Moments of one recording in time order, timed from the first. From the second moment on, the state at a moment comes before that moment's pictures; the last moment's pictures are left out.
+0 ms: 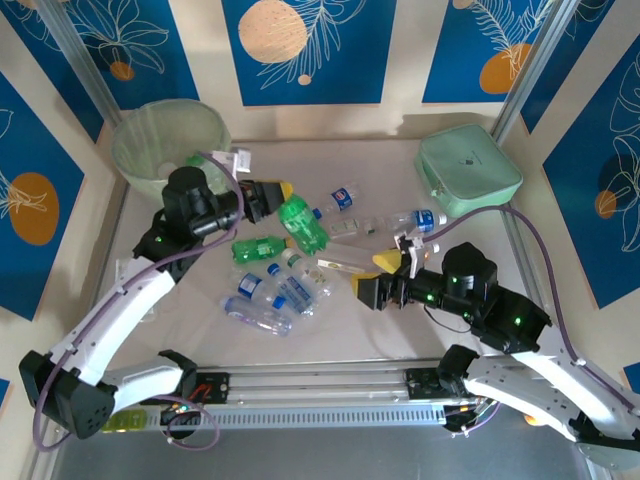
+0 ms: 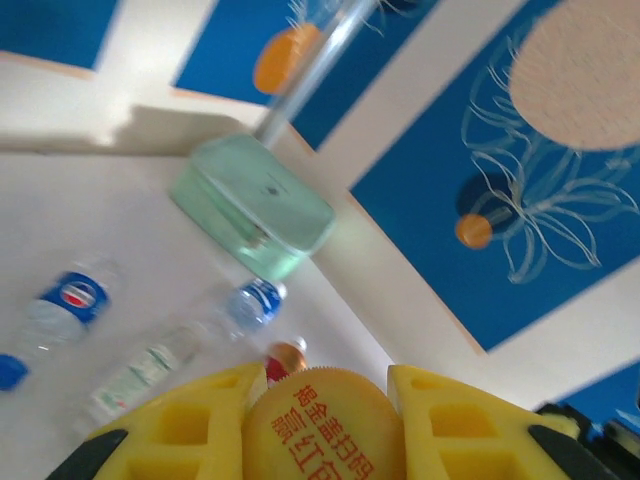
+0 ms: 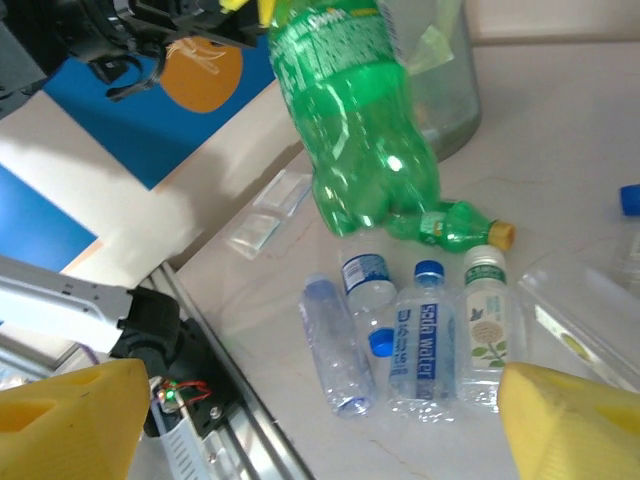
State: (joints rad) left arm -0.45 1.11 1.11 -0.13 0.50 -0.59; right arm 0.85 0.61 0.87 -0.57 -0.16 0.44
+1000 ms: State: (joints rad) left arm -0.11 1.47 1.82 -0.49 -0.26 -0.47; right arm 0.73 0.62 0.87 -0.68 -0.02 0.49
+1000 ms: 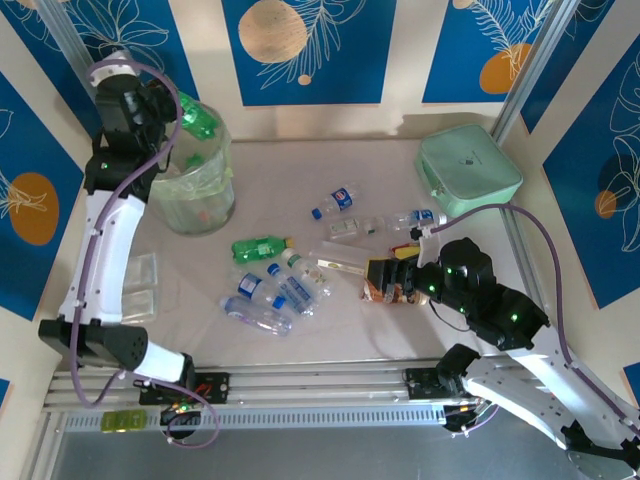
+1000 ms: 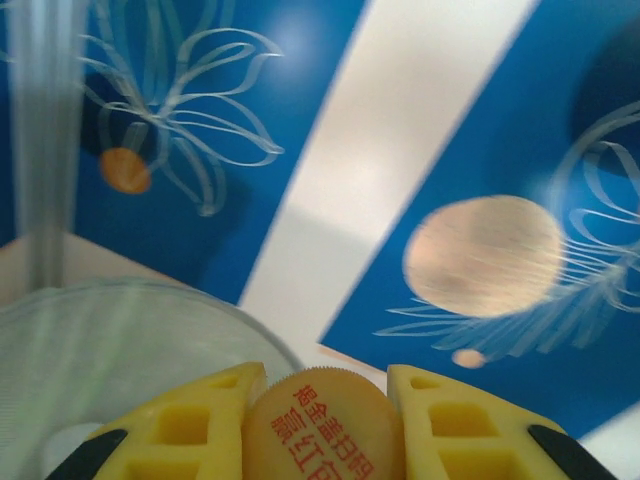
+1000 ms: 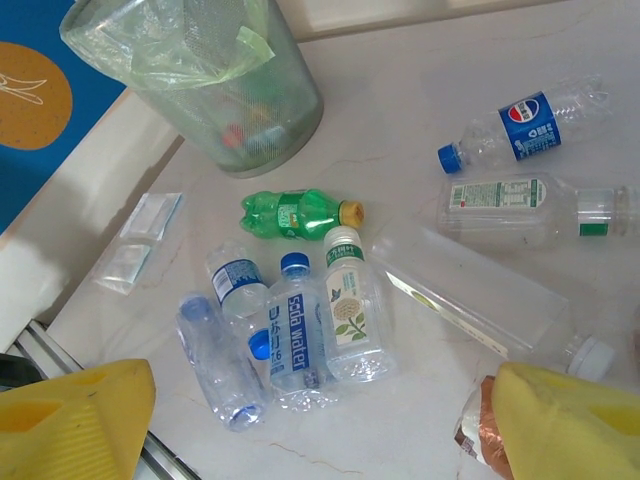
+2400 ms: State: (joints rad) left arm 0.04 2.10 2.29 -1.21 -0.57 -0.69; right arm 0.73 0.66 0.80 -0.64 -0.05 0.52
